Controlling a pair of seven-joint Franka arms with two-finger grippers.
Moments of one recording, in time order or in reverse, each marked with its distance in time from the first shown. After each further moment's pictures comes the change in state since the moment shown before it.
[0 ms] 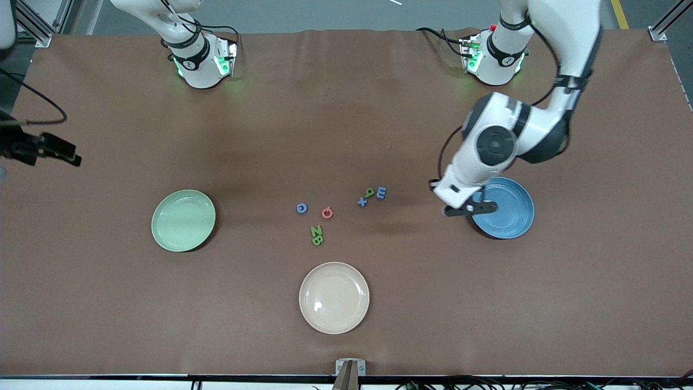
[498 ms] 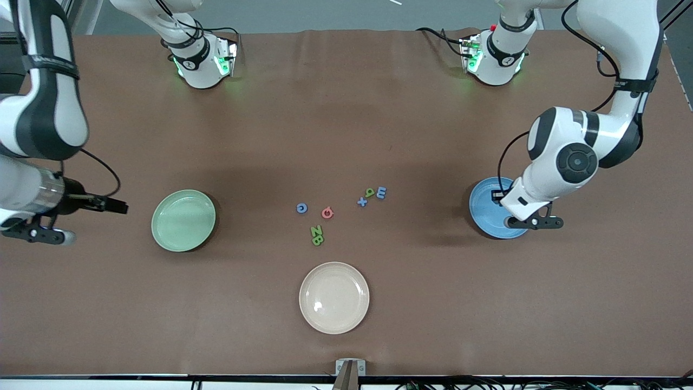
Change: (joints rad) left arm 0.217 -0.009 -0.001 -0.098 0.099 0.104 0.252; right arm 0.066 0.204 0.018 -0.029 0.022 0.152 0.306
